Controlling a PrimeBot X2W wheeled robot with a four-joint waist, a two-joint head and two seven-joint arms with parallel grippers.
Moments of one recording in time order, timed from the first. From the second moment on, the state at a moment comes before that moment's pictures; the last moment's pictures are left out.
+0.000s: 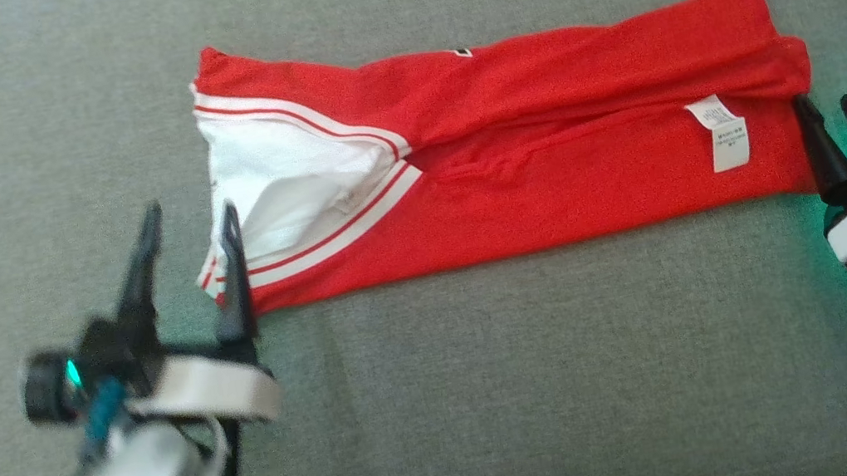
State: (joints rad) left arm -0.49 0.55 -0.85 0.12 -0.78 0.41 -0.25; right arm -0.49 -0.56 0.62 0.63 1.12 0.12 -0.25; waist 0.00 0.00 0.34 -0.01
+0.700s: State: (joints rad) left arm -0.12 0.15 -0.48 0.09 -0.29 0.20 -0.26; right arm -0.54 -0.34 0.22 1.02 0.84 0.12 -0.20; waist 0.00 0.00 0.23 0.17
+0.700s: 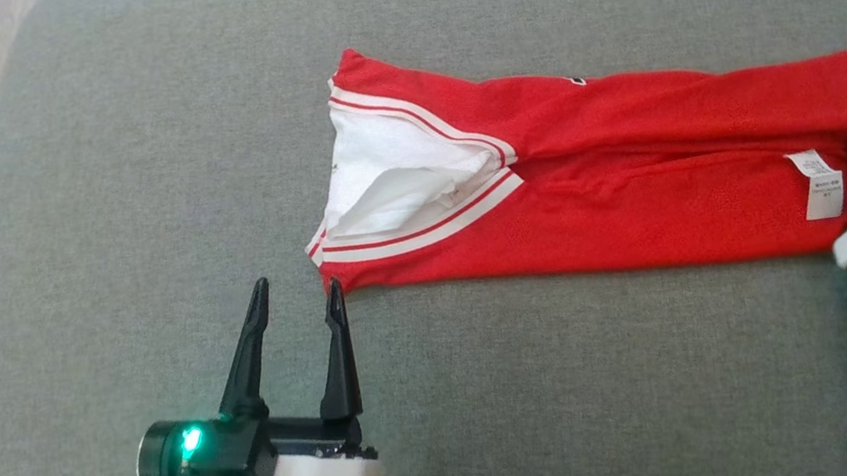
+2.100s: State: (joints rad) left arm -0.04 0.06 -0.33 0.16 -0.17 0.03 -0.26; right arm -0.55 -0.09 0.38 0.63 0.68 0.12 0.00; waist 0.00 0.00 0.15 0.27
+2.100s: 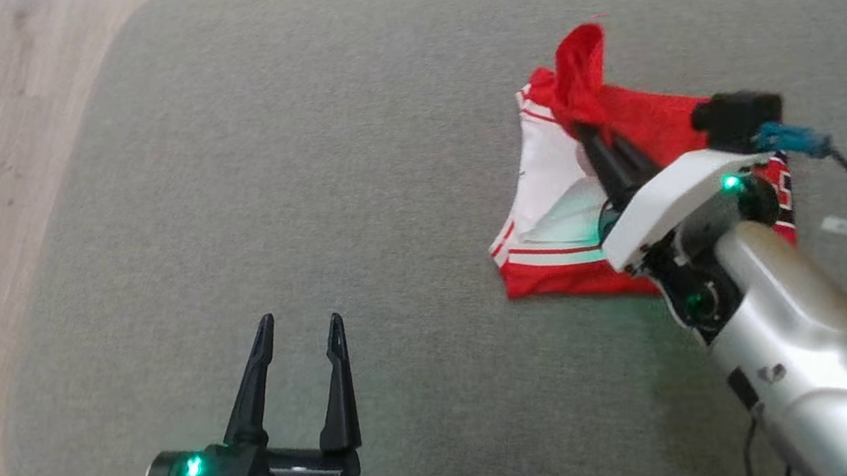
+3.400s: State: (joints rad) left arm 0.07 0.06 -0.31 0.22 -0.18 0.02 -0.26; right arm -0.20 -0.16 0.20 0.59 0.42 0.12 -0.25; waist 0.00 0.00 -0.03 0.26
